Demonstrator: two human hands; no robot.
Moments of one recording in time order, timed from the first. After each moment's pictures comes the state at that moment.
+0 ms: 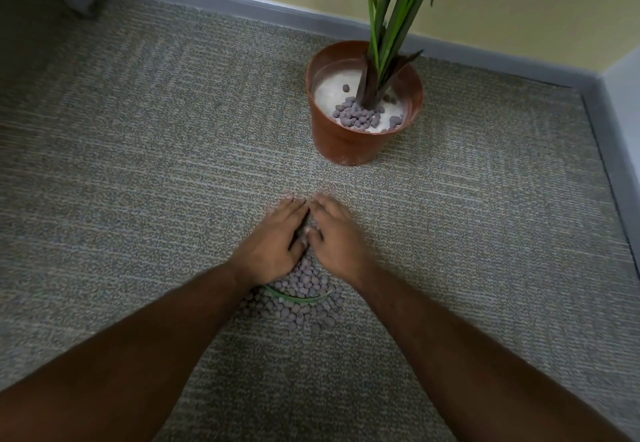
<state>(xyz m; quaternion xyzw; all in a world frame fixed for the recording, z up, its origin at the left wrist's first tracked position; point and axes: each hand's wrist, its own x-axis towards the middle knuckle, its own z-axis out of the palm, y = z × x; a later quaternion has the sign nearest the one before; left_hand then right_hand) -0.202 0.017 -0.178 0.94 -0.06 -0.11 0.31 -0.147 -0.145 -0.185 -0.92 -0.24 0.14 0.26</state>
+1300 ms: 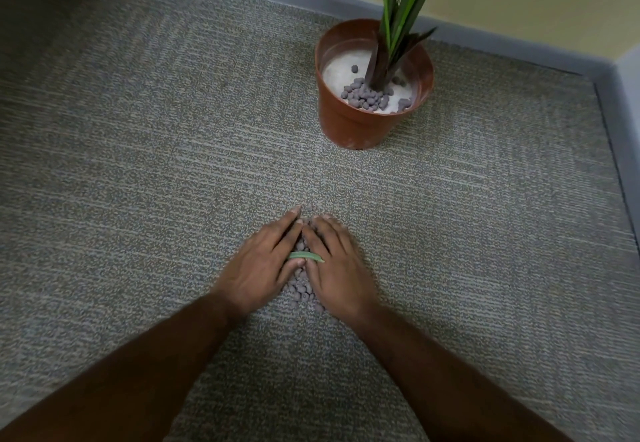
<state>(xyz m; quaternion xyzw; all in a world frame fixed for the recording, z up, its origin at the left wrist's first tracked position) -0.275 0.020 -0.201 0.97 -0.10 -0.01 0.22 -0.230 -0.168 -0.198 -0.93 -0.32 0.05 0.15</state>
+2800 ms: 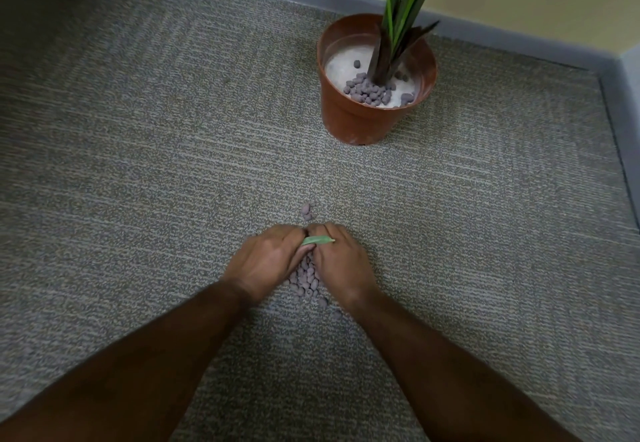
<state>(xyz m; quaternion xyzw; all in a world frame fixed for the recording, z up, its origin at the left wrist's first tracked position) -0.266 0.012 -0.190 0.97 -0.09 0.06 0.22 -0.222 -0.154 -0.197 -0.94 -0.29 0.01 0.18</state>
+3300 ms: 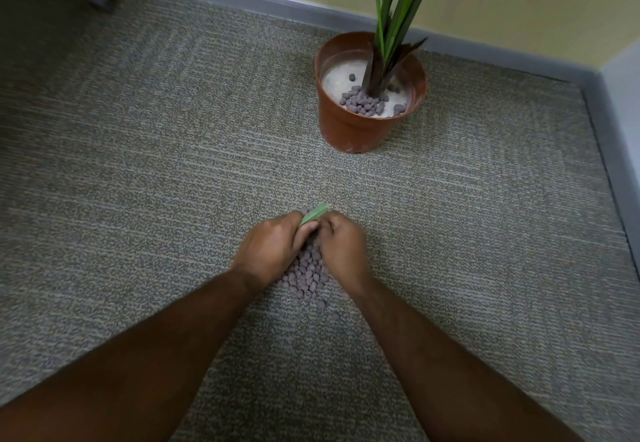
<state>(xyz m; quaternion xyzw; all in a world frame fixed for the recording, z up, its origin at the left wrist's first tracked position) -0.245 0.004 -0.161 0.95 0.01 0.03 0.30 -0.202 -0.139 -0.167 -0.90 -0.04 0.13 0.42</state>
